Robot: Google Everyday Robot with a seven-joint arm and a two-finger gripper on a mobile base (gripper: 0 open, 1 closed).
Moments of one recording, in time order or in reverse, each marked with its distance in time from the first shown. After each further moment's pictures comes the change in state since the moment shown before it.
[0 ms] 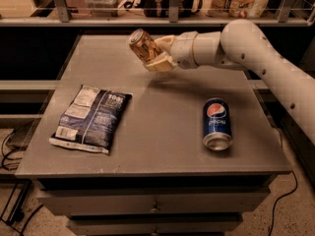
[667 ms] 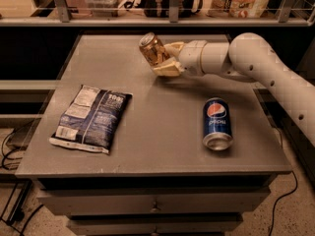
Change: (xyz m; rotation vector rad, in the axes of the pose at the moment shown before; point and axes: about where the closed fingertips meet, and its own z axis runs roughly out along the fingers) arm 0.027 -0.003 -0.015 0.060 -0.022 0.091
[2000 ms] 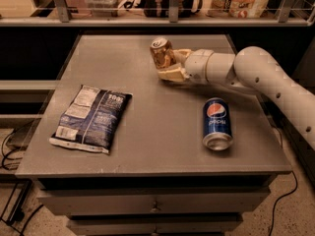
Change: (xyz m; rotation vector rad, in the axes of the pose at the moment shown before) arm 0.028 0.001 -0.012 0.057 -0.008 0.086
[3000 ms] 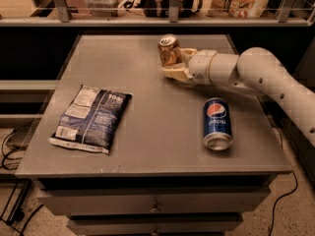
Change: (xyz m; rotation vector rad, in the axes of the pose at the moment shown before) arm -0.001 -0.009 -0.008 0.029 0.001 0.028
